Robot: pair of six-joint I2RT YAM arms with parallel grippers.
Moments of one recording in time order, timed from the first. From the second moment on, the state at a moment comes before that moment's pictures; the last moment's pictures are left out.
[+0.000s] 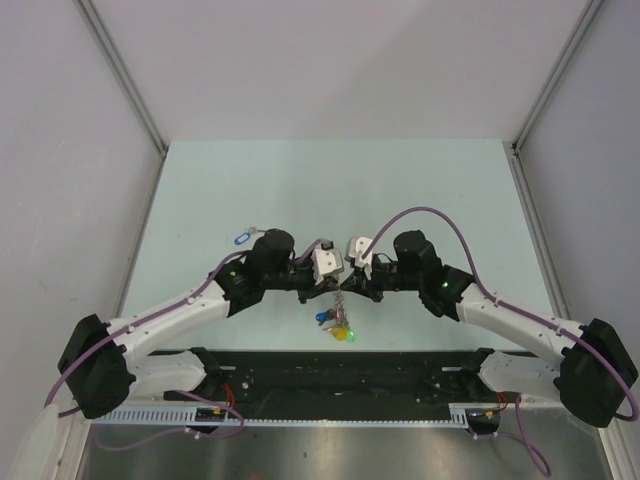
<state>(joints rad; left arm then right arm) -0.82 1.15 0.75 -0.12 0.48 0.34 0.78 1.13 0.68 0.02 -0.56 -0.29</state>
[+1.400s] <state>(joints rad) -0.78 0.78 0.46 0.40 0.53 0.02 0.59 0.72 0.51 0.24 -0.41 0.33</state>
